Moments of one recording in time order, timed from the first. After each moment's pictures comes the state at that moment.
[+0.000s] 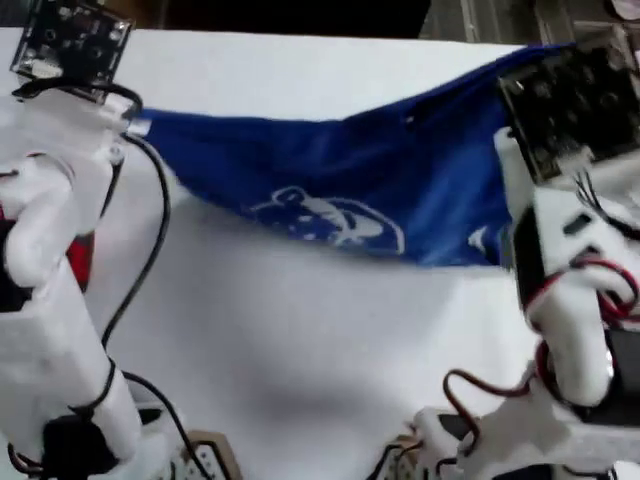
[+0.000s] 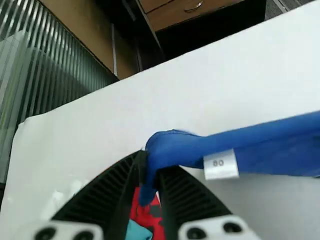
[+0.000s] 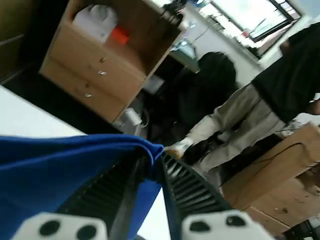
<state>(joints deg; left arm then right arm) -11.8 -20.3 -37.5 101.0 -24.0 1.3 -26.0 -43.6 85.0 35.8</state>
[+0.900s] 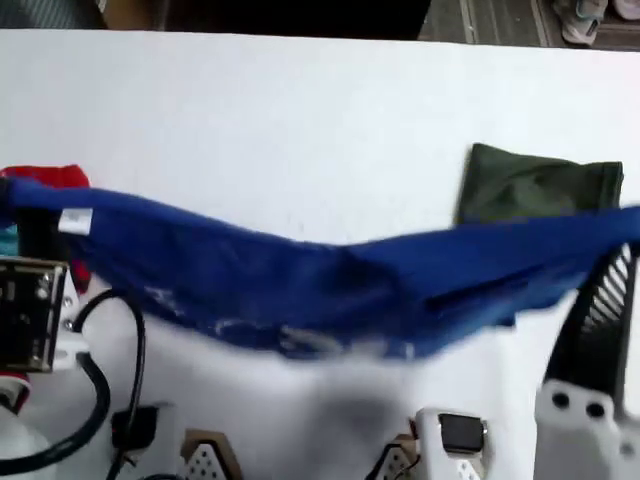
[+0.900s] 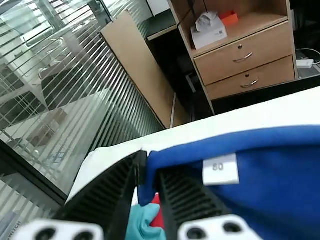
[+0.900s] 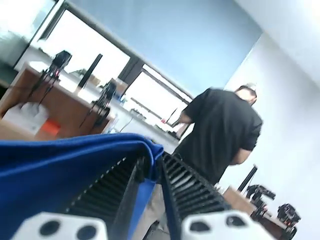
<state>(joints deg) -17.8 -47.0 -30.7 101.3 -24.0 2.3 -51.5 -44.2 85.1 35.8</state>
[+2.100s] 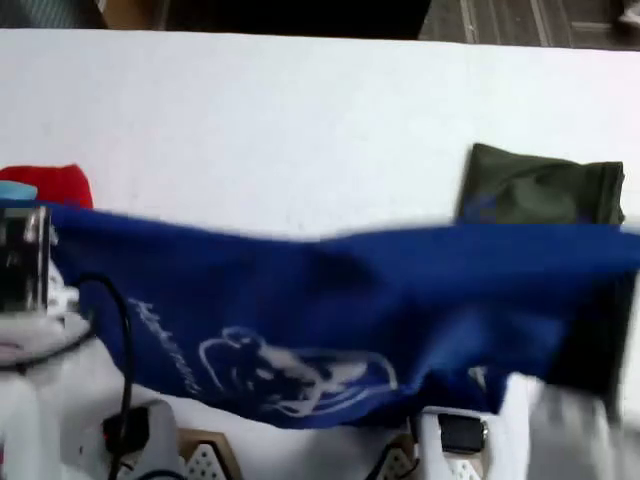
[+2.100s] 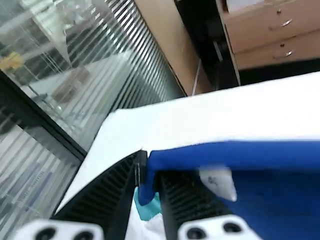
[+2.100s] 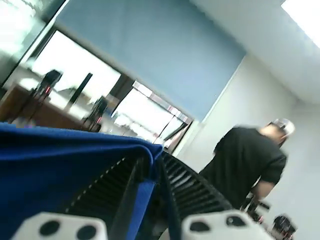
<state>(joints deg) -28.1 -48.4 -20.6 99.0 -24.0 2.3 -57.8 -28.9 74.9 35.8</state>
